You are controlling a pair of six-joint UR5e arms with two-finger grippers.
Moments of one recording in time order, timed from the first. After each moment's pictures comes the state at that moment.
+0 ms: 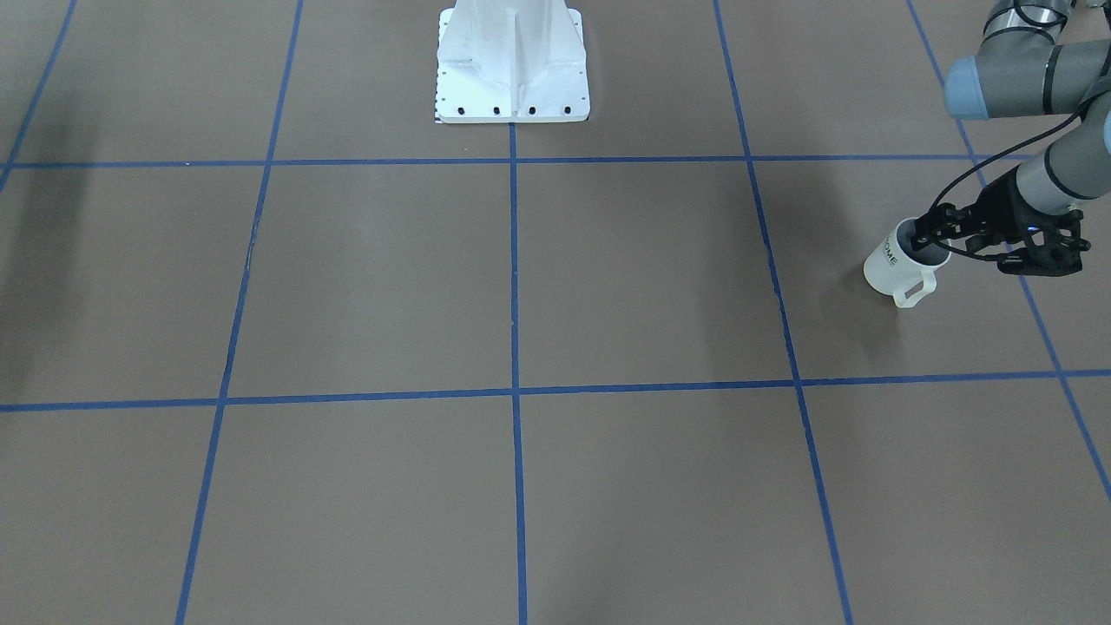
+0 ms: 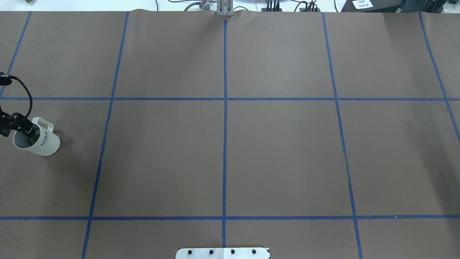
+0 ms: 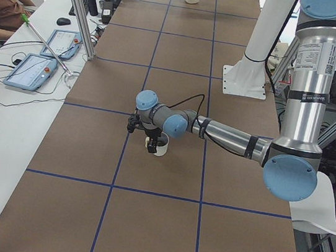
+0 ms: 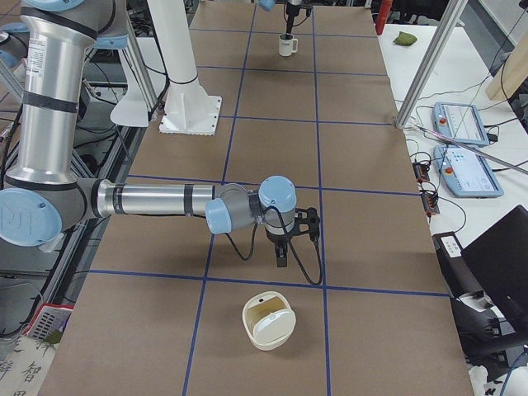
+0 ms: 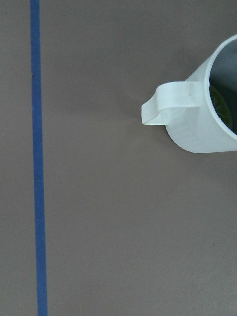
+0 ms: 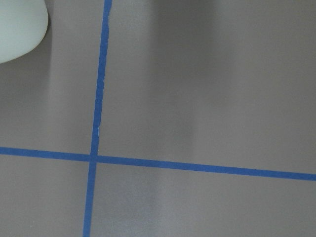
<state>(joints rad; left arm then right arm) -1.07 -1.56 -1.73 -1.76 -2.36 -0.51 1.44 -1.76 1.77 -1.32 2.37 0.19</state>
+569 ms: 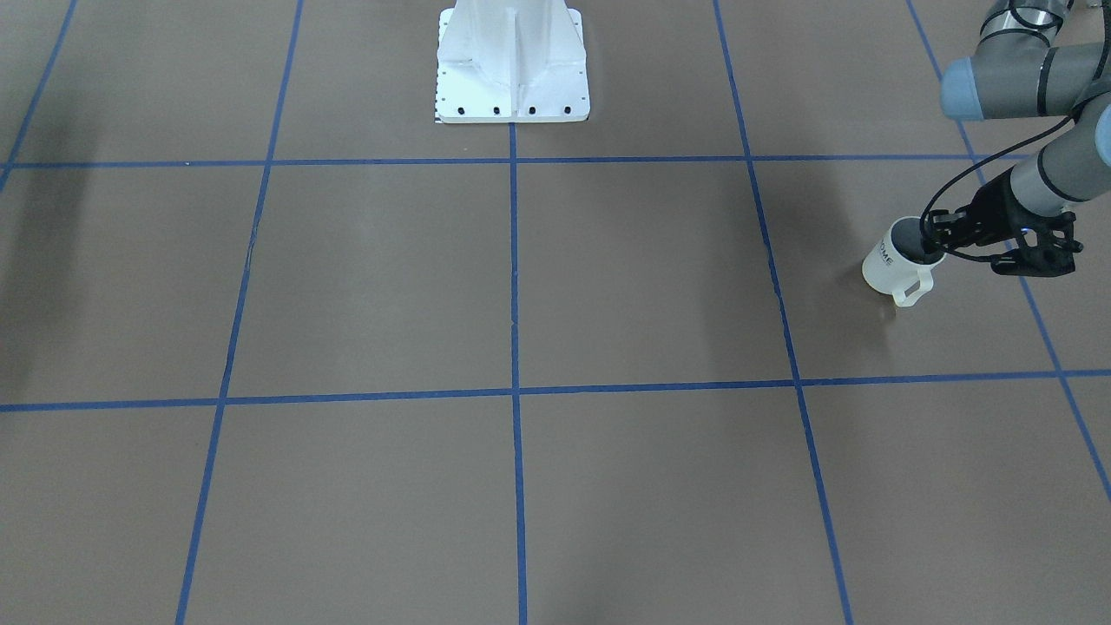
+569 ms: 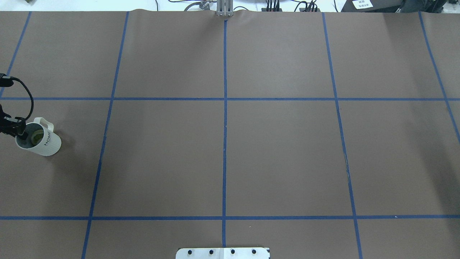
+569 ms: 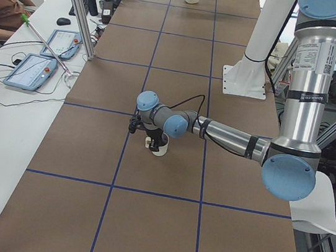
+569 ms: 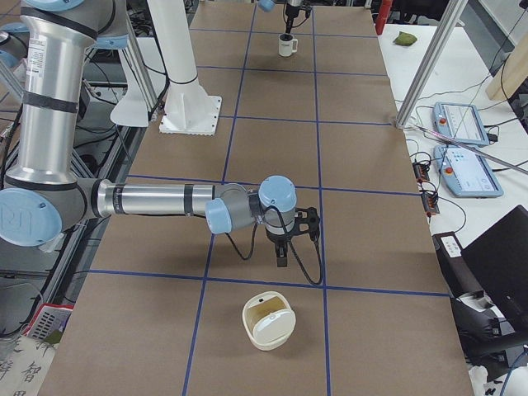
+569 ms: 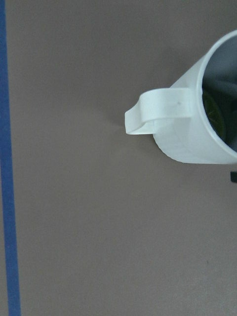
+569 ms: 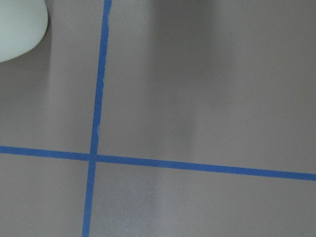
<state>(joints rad) -1.07 -1.56 -1.73 -1.76 -2.35 -0.51 1.43 -1.76 1.77 -1.32 2.37 0.19</state>
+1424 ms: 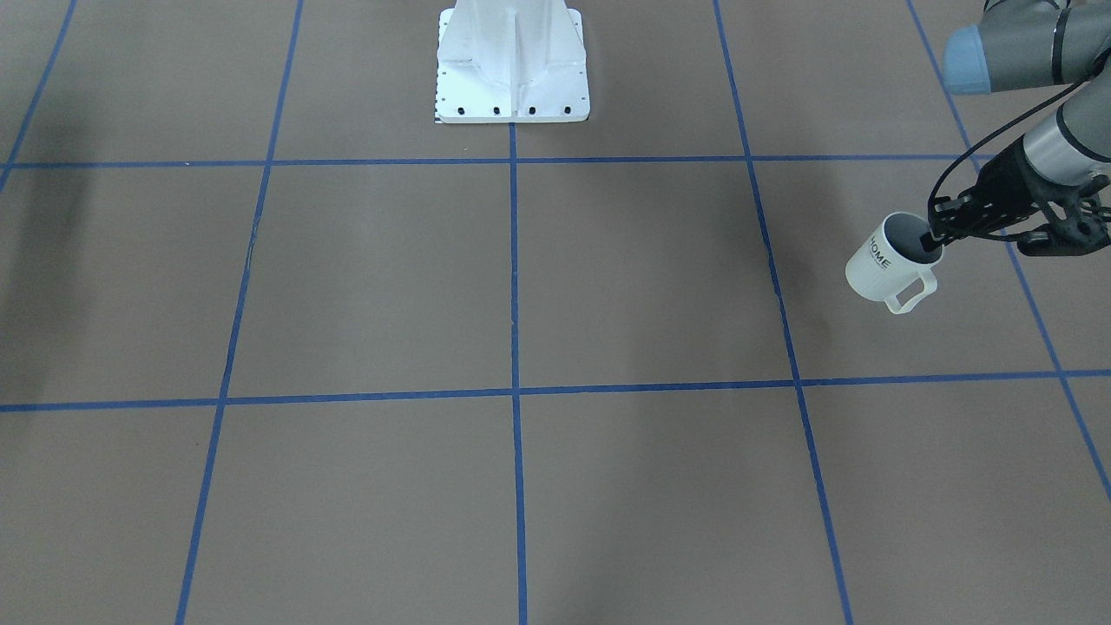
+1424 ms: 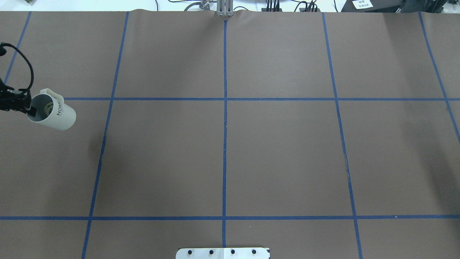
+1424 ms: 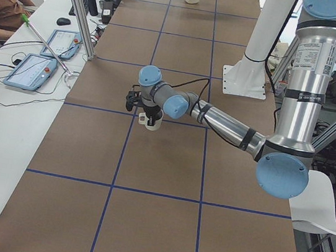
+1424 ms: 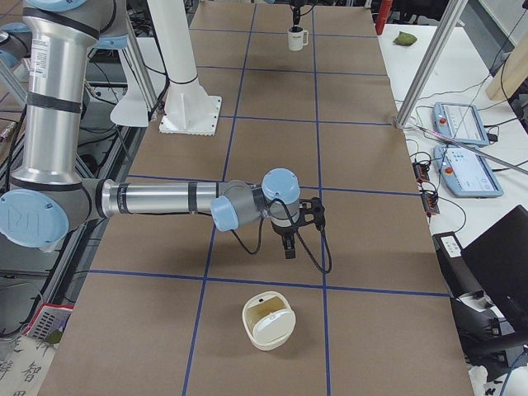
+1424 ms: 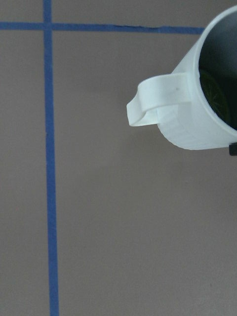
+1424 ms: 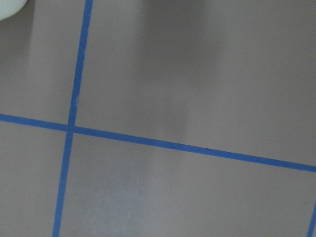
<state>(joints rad) -1.12 -1.64 -1.86 -1.74 -2.37 -0.80 1.41 -1.74 1.77 -1.21 2.37 0.20</state>
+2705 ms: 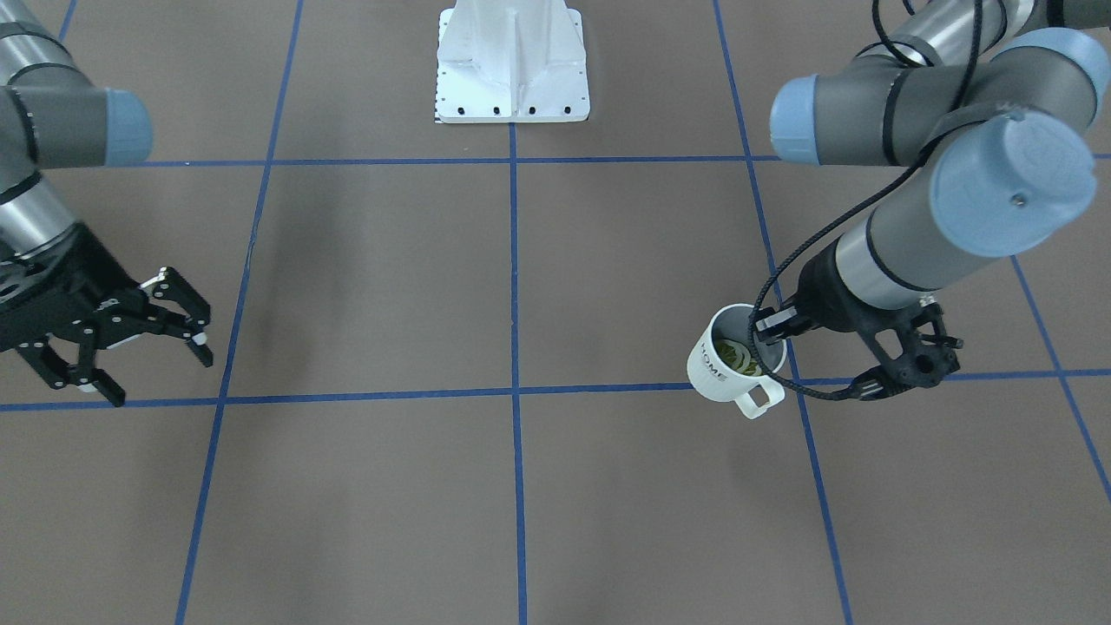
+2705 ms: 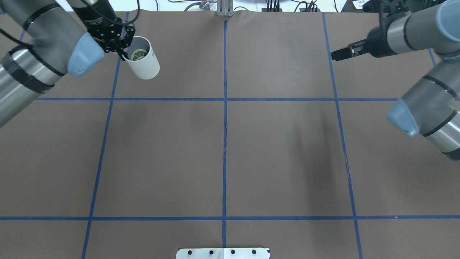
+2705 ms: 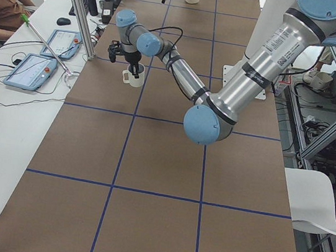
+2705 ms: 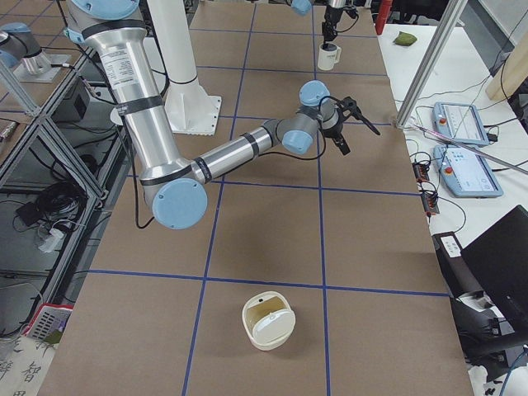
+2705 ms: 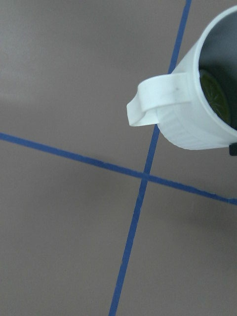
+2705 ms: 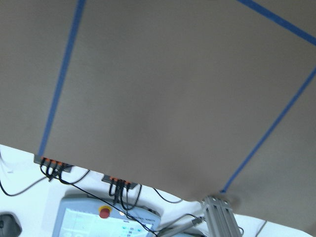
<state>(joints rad) -1.02 -2.36 -1.48 -1.34 -2.36 -1.04 0.97 -1.22 1.70 -0.97 1.94 0.66</state>
